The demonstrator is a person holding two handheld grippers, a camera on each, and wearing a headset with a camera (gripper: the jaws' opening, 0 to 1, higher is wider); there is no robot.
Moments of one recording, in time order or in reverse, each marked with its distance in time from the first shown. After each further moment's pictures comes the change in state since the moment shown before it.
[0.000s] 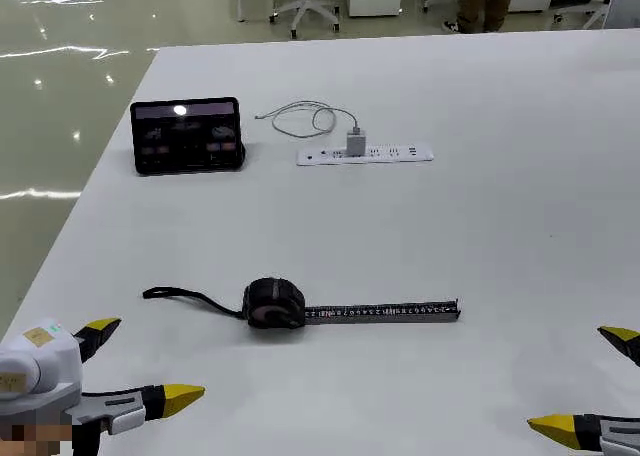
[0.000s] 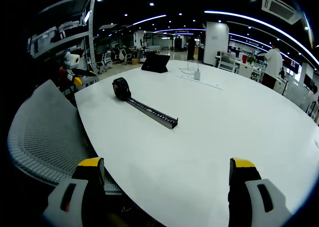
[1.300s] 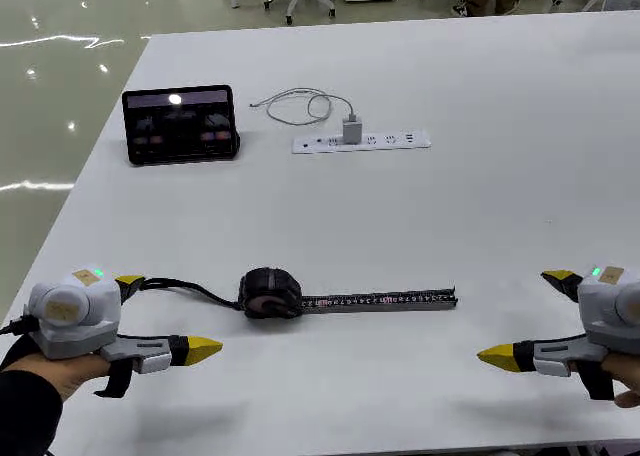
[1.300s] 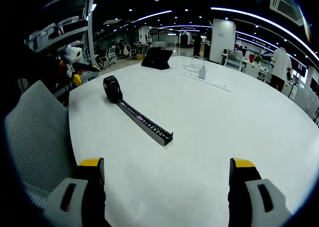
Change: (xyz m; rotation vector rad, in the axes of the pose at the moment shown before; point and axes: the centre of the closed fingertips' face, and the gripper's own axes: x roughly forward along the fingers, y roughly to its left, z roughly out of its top) left arm 0.041 0.014 0.021 0.045 0.042 -0.032; right arm 0.062 -0.020 0.024 -0.037 0.032 0.044
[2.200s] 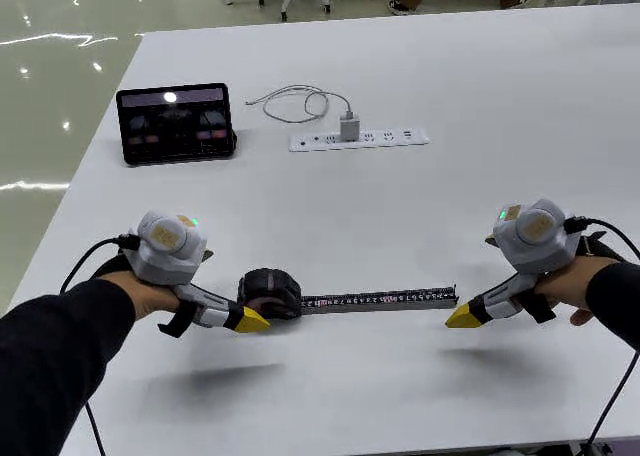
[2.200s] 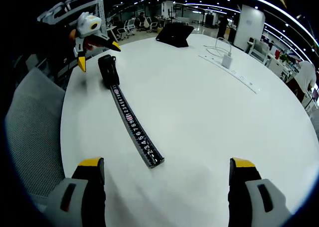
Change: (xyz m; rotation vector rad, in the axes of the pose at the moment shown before) left arm 0.083 -0.020 0.022 0.115 0.157 -0.183; right arm 0.074 -0.018 0.024 -0.140 0.221 0.130
